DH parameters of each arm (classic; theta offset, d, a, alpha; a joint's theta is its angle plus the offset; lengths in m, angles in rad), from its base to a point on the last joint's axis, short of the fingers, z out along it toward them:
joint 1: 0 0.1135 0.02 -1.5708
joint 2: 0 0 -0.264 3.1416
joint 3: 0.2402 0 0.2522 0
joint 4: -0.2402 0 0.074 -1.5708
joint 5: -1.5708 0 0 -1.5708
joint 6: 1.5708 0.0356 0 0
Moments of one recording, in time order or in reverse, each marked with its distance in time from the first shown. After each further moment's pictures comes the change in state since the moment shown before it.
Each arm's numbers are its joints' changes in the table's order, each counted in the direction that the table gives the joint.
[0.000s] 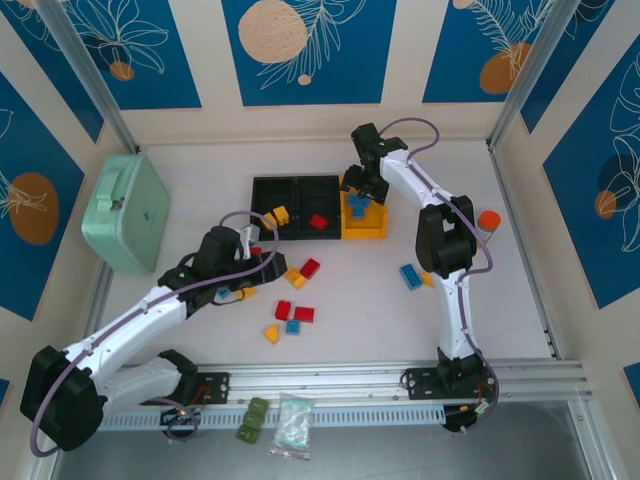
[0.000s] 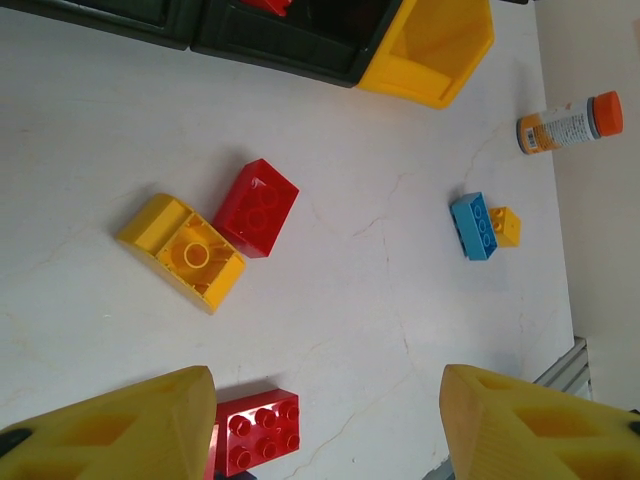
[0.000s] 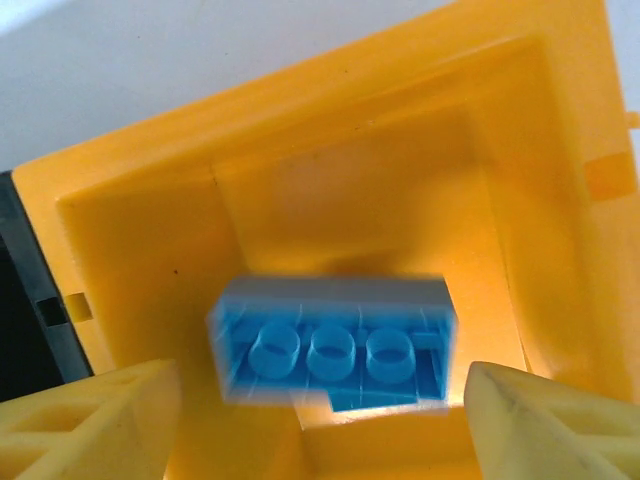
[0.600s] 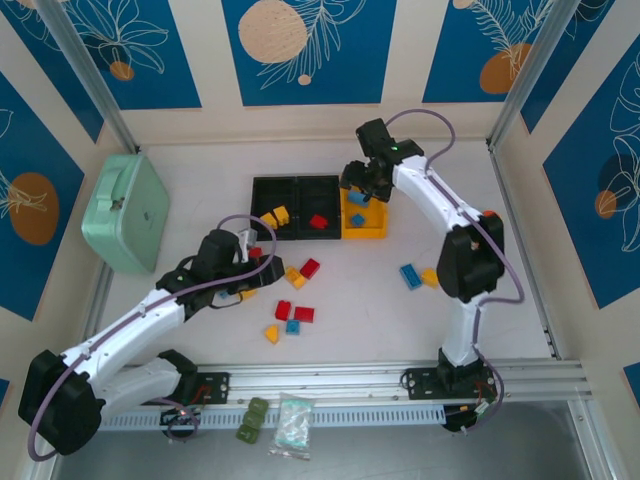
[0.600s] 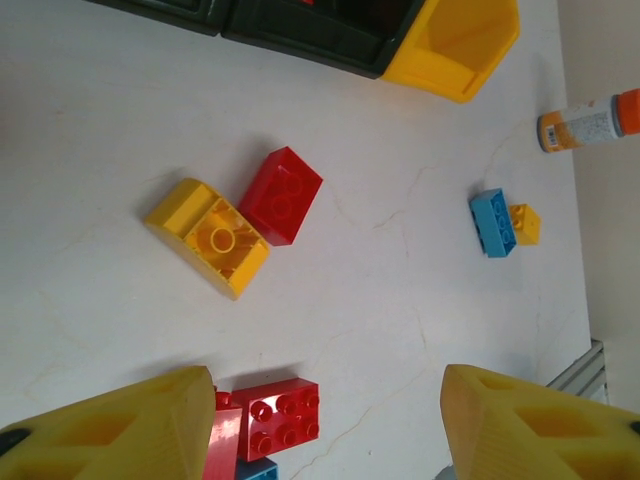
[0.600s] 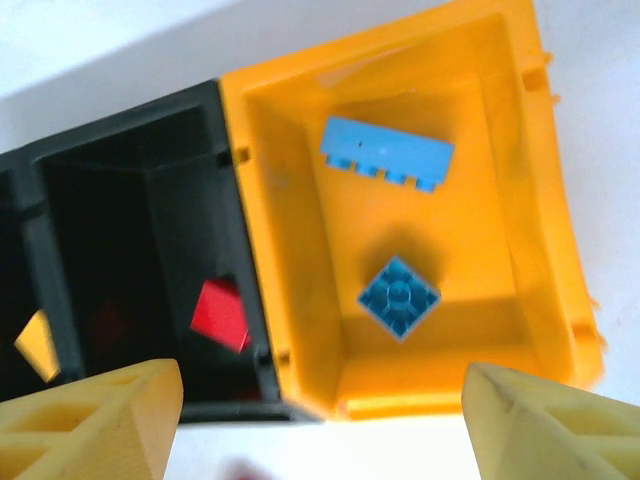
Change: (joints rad) left arm 0.000 -0.022 -0.019 -0.036 0.022 0.000; right arm 0.051 -0.340 -0.259 0.084 0.001 -0.024
